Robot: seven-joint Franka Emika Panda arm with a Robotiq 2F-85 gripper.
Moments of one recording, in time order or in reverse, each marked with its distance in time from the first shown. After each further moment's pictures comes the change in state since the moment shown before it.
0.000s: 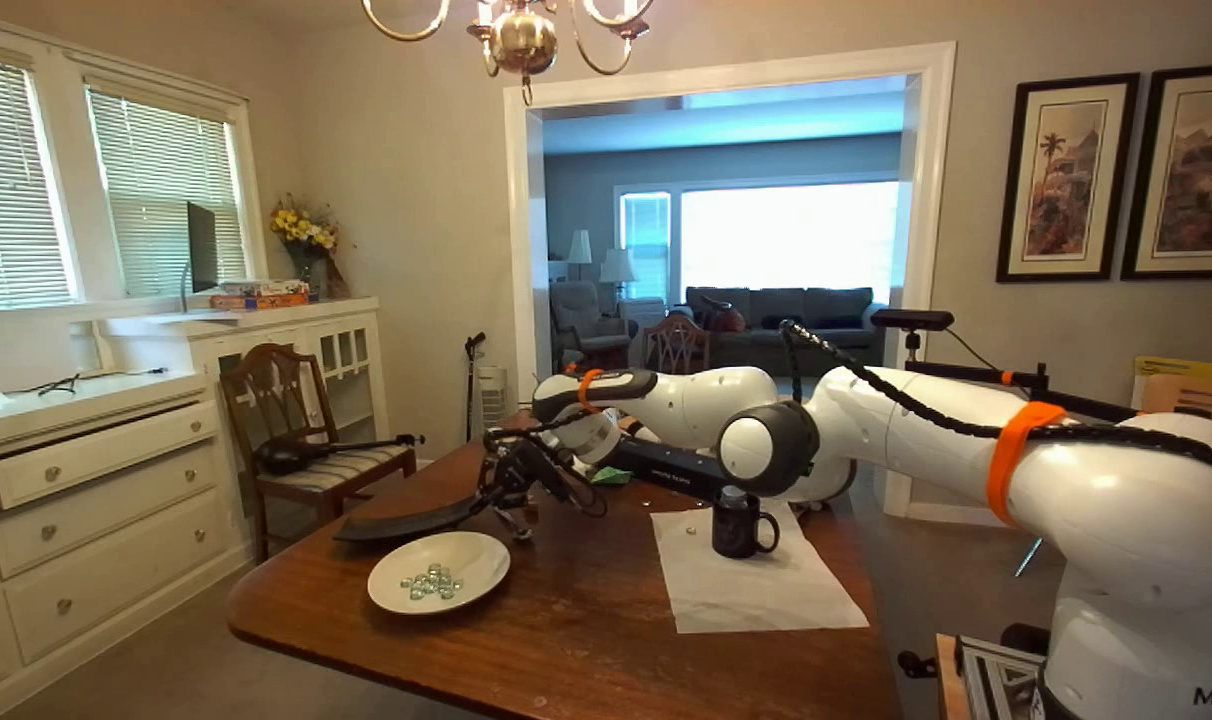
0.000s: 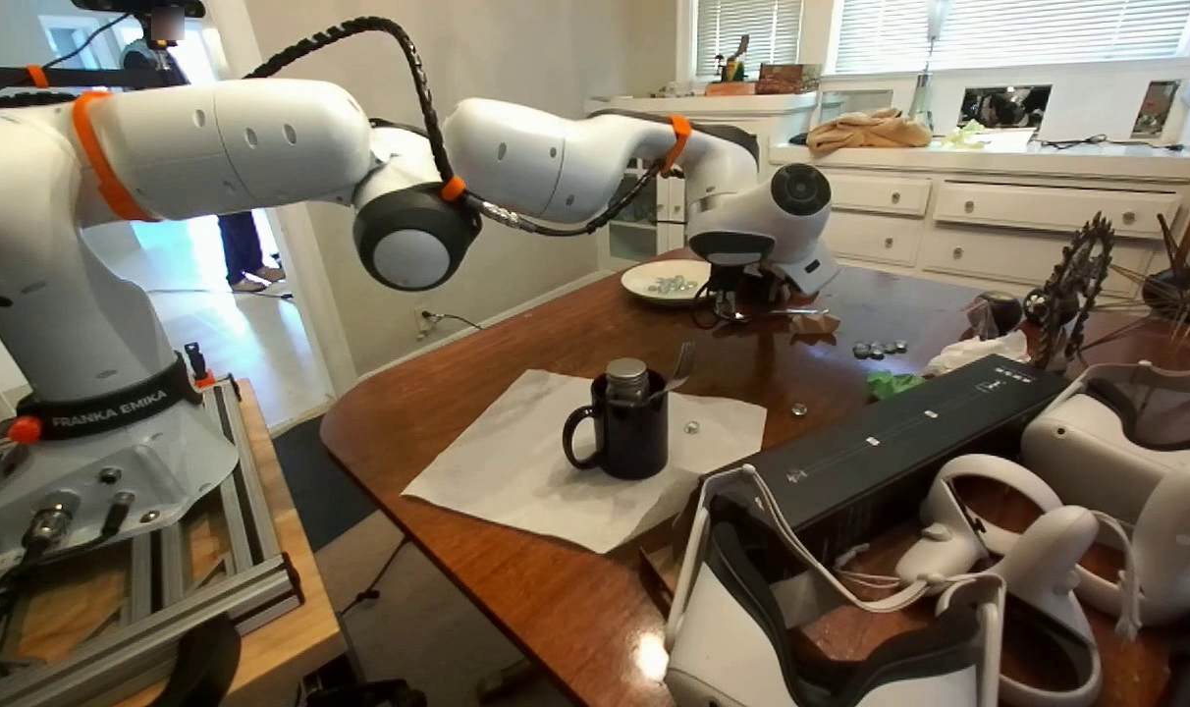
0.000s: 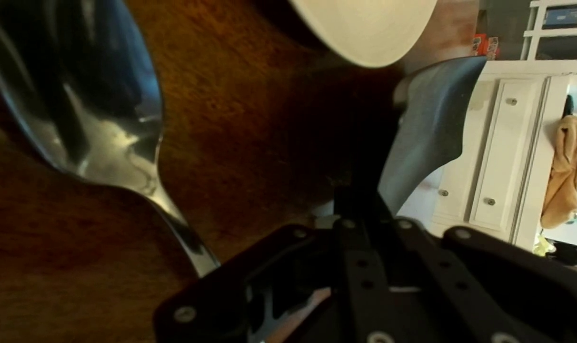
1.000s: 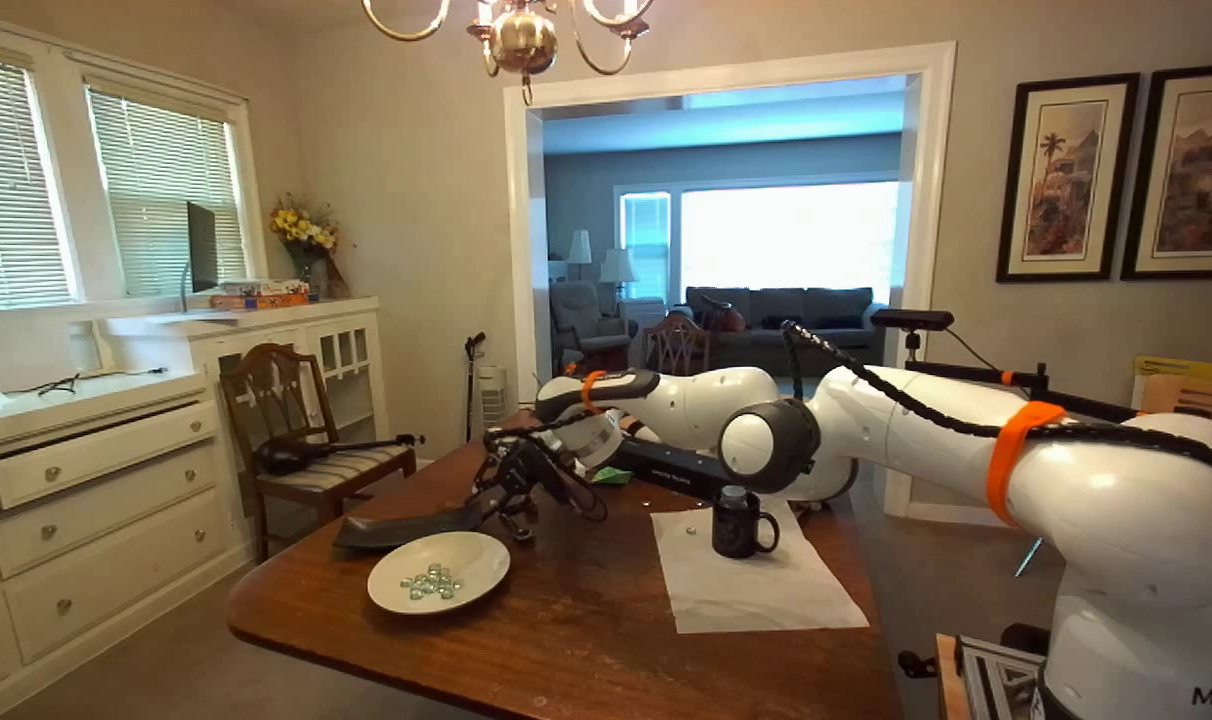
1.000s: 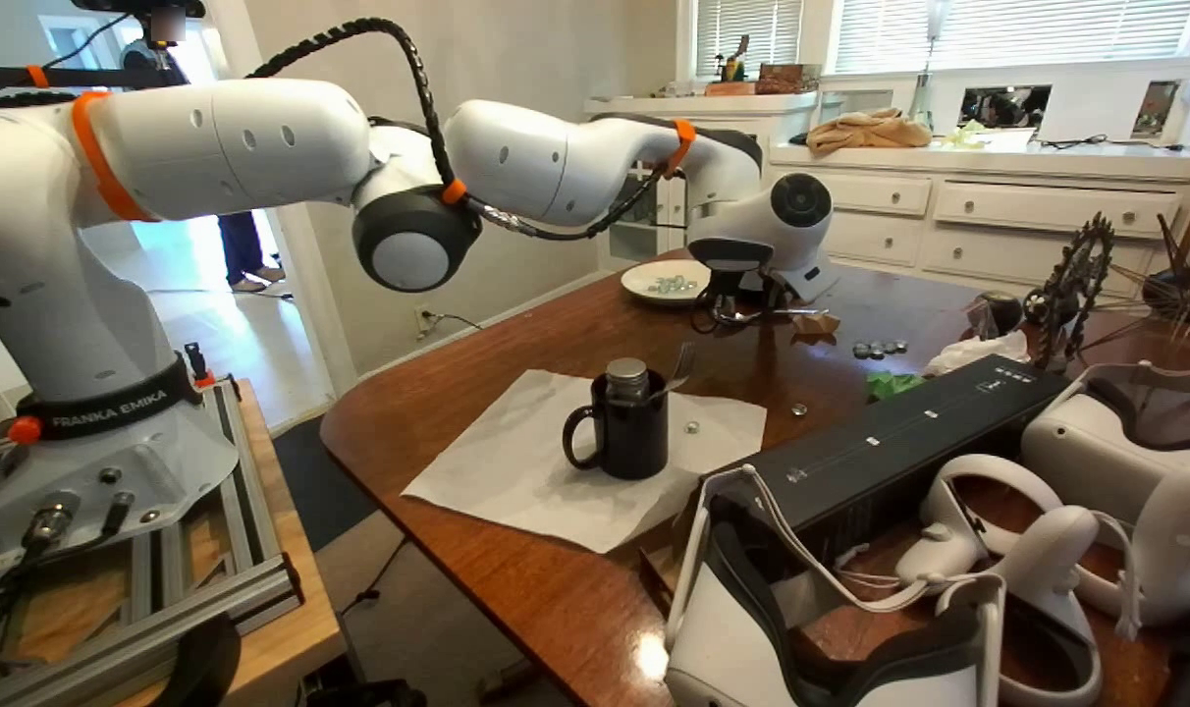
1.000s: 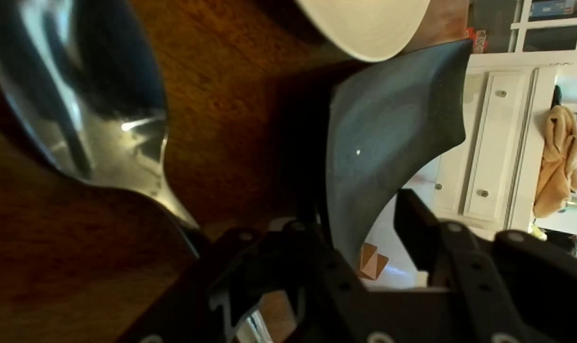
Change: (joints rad) arm -0.016 -0.001 0.023 -0.023 0.024 0.019 -0.016
